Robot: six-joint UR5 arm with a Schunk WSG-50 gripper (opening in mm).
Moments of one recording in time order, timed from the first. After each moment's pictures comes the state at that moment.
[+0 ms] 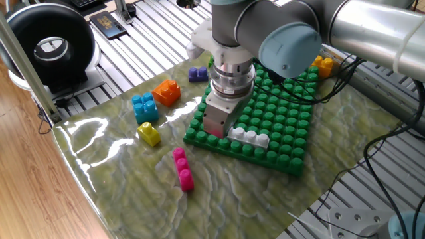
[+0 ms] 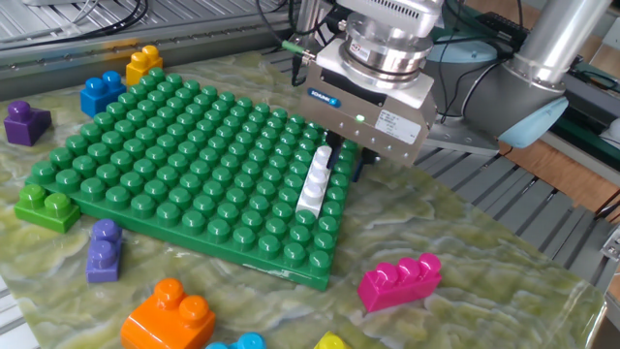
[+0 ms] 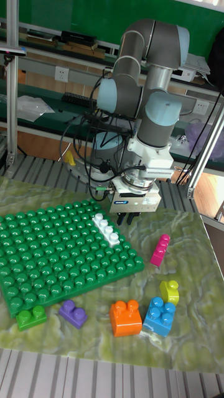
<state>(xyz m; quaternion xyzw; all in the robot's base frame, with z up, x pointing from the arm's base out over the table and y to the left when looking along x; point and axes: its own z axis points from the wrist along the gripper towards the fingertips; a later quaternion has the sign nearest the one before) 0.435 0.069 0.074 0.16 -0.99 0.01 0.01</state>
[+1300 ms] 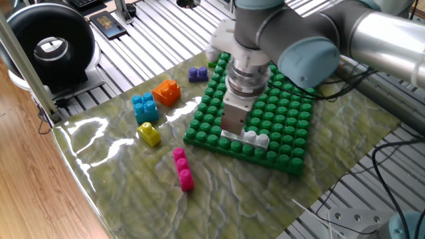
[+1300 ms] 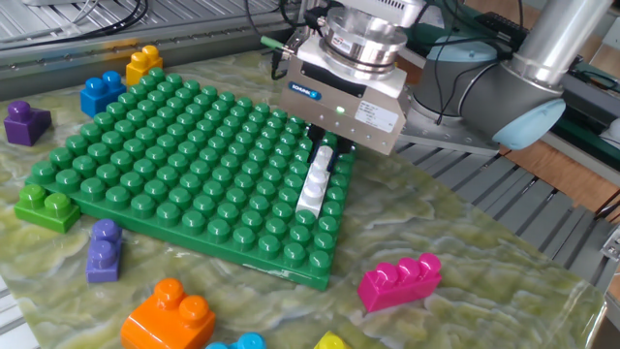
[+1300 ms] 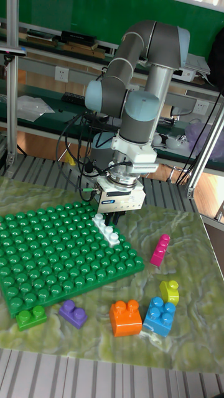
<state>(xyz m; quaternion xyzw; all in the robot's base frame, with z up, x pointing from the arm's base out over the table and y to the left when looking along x) 0.429 0.032 0.059 0.23 -0.97 0.01 -0.03</state>
